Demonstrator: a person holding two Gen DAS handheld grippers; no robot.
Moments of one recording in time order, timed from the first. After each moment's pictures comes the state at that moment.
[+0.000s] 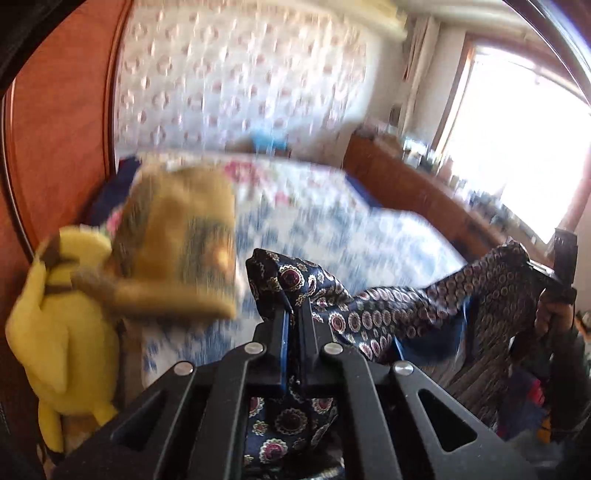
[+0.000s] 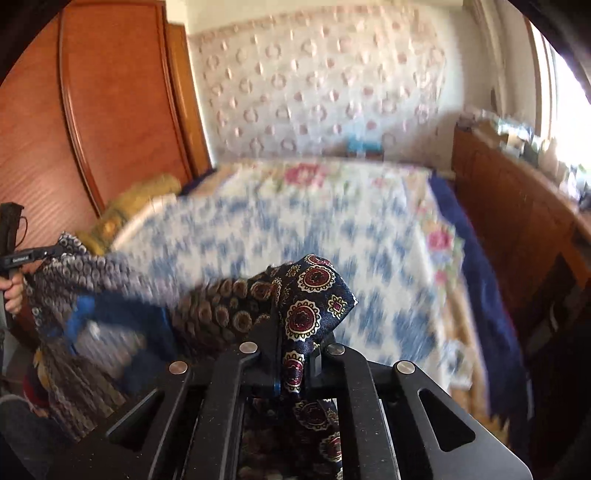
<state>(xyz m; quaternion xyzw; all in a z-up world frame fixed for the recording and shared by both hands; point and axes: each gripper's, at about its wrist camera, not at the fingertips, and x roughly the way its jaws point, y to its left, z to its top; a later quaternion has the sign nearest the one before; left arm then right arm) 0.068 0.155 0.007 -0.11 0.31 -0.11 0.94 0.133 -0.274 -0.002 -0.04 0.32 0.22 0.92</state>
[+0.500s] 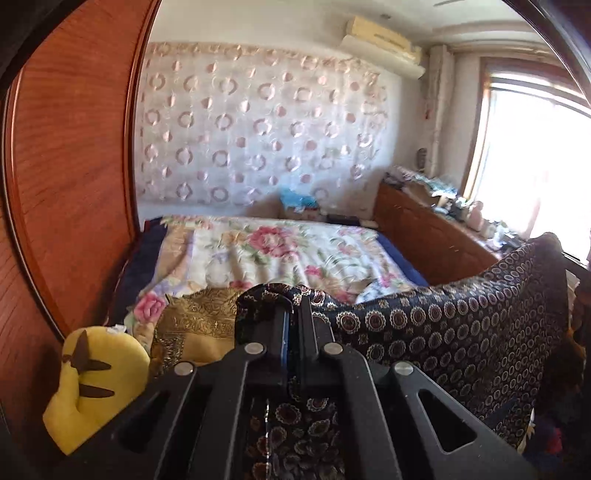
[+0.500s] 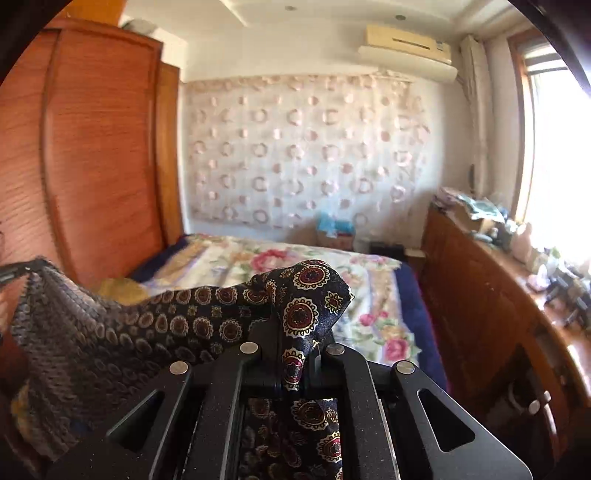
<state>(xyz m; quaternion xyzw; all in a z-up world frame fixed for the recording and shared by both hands) 0.179 0.188 0.081 -0.08 0.25 -0.04 0.96 0.242 -0.241 0.165 -0.09 0.22 0.16 0.96</state>
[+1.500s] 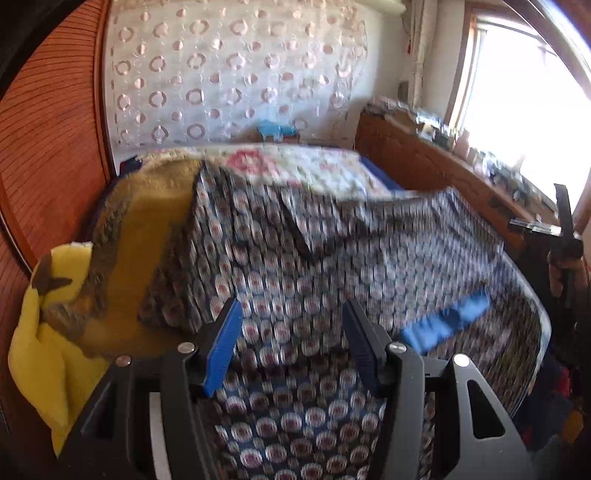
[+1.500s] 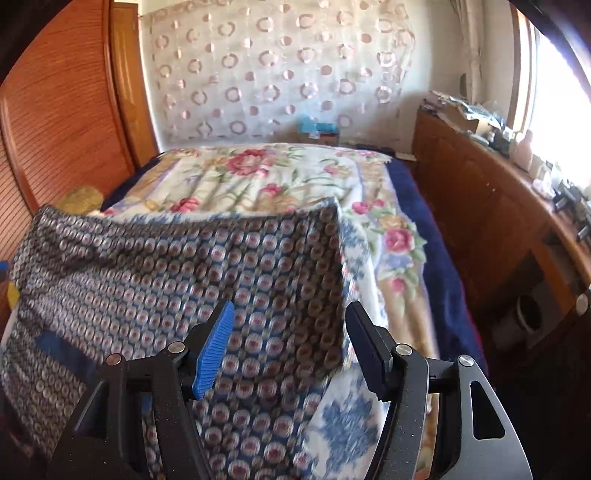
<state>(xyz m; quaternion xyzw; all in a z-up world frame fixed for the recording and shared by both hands) 0.129 0.122 -0.044 -0.04 0.37 -0.08 0.92 0.252 -0.279 -0.014 -0.06 0.38 0.13 0.91</state>
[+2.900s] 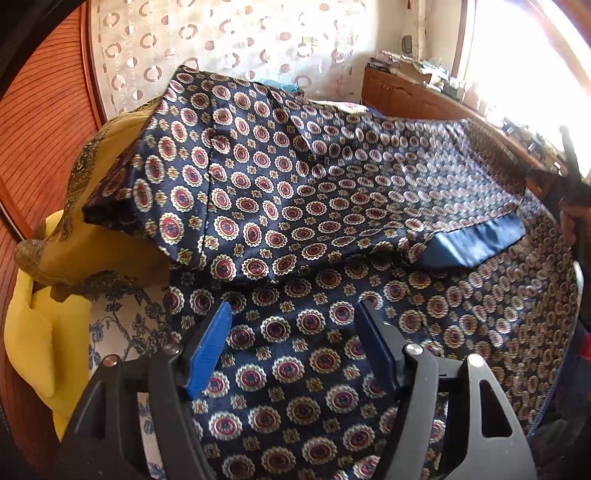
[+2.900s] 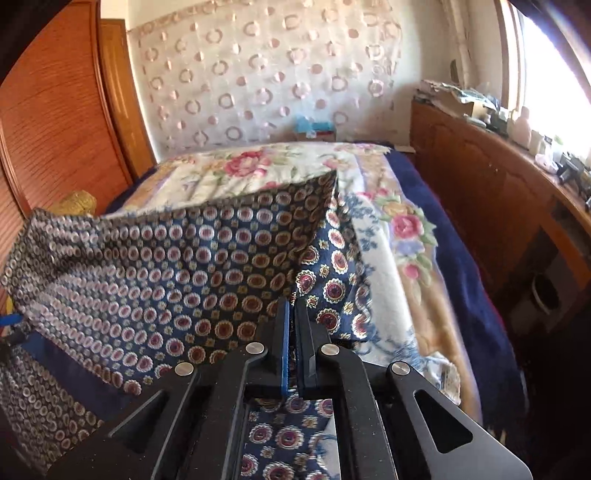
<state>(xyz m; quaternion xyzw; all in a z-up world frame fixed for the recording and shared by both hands) 0.120 0.103 -0.105 -0.01 0.42 -0.07 0.90 0.262 -0.283 -0.066 -0.02 0.37 0.12 0.92</state>
